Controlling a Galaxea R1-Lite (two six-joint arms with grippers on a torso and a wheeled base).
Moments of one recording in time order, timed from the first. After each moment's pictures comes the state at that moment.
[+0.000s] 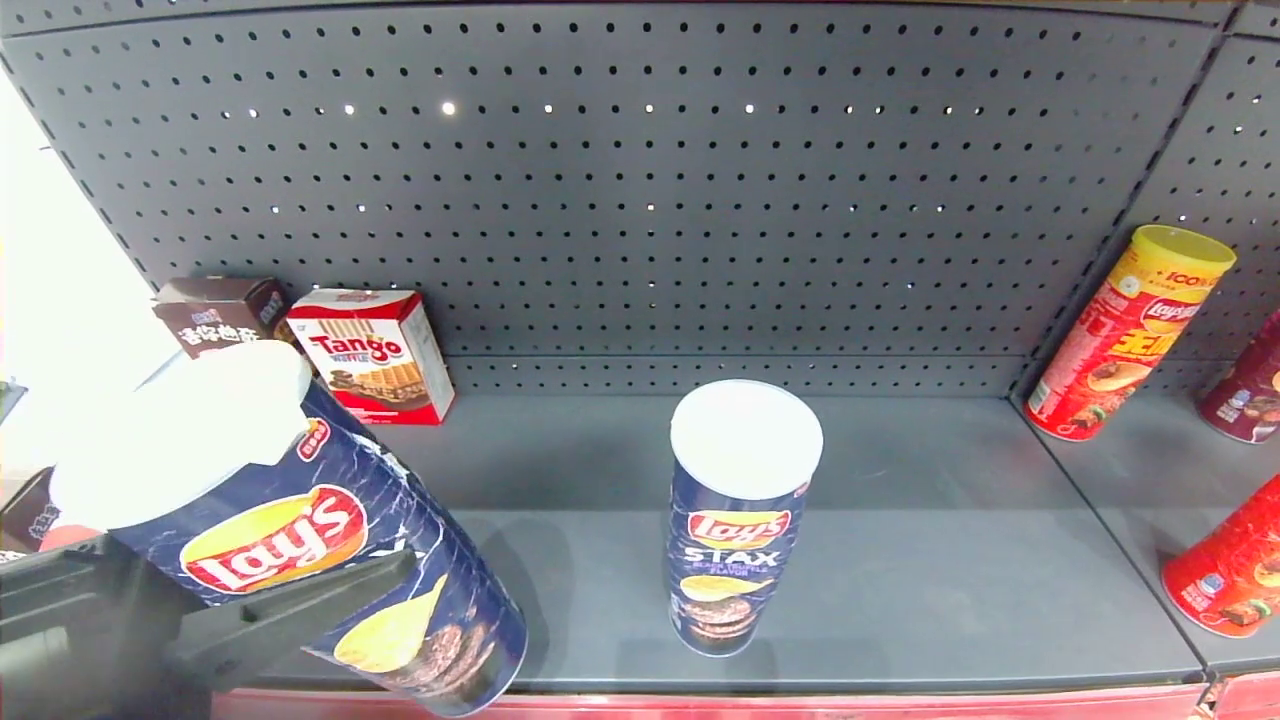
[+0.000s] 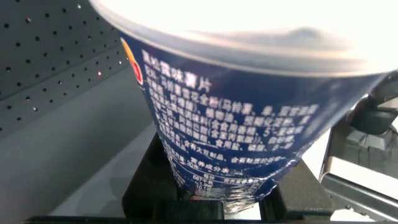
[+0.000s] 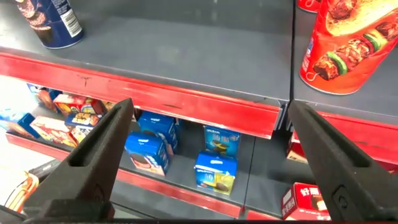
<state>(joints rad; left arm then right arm) -0.29 1.10 -0.35 -0.76 -0.73 0.00 0.35 0.00 0.00 0.00 -0.04 -0.01</state>
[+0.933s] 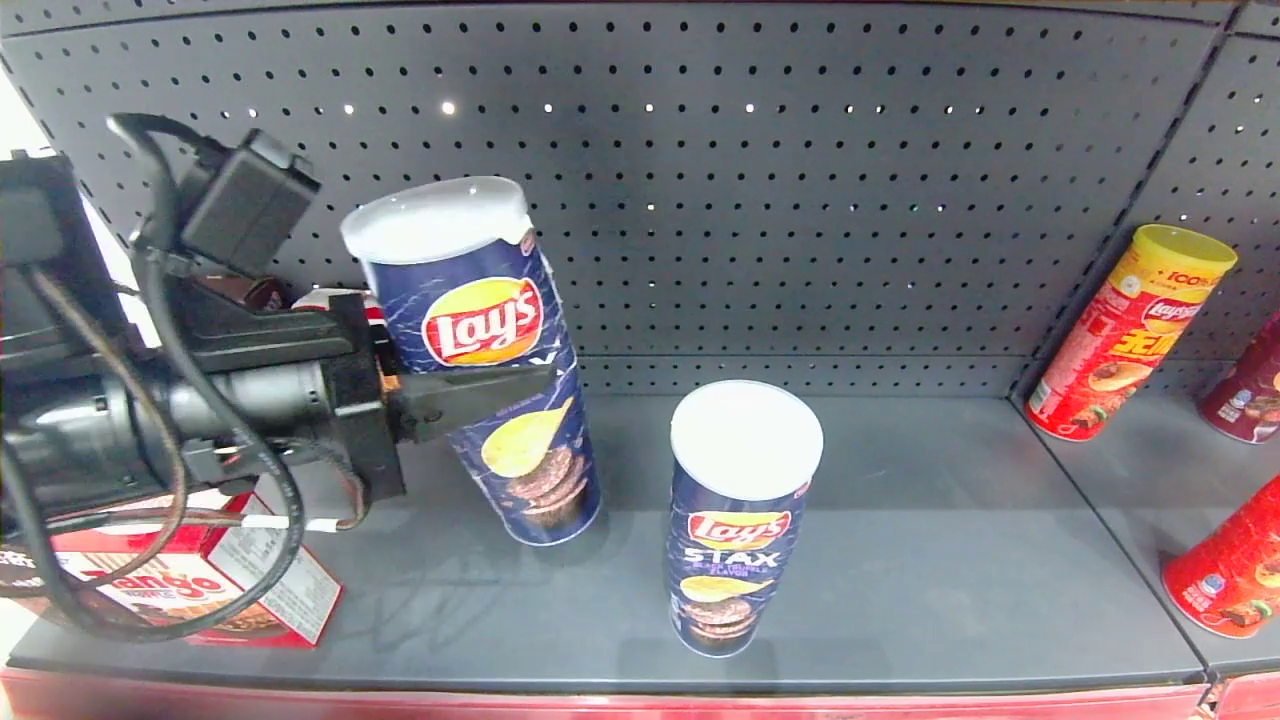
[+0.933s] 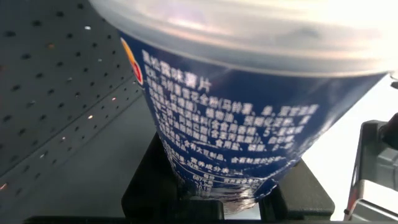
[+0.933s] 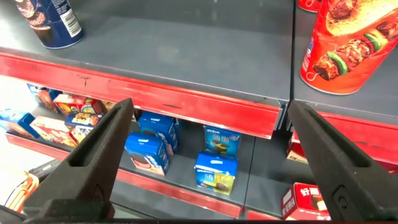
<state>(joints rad) -0.38 1.42 -0.85 -0.48 -0.64 0.10 0.35 0.00 0.00 0.00 -0.04 -0.01</state>
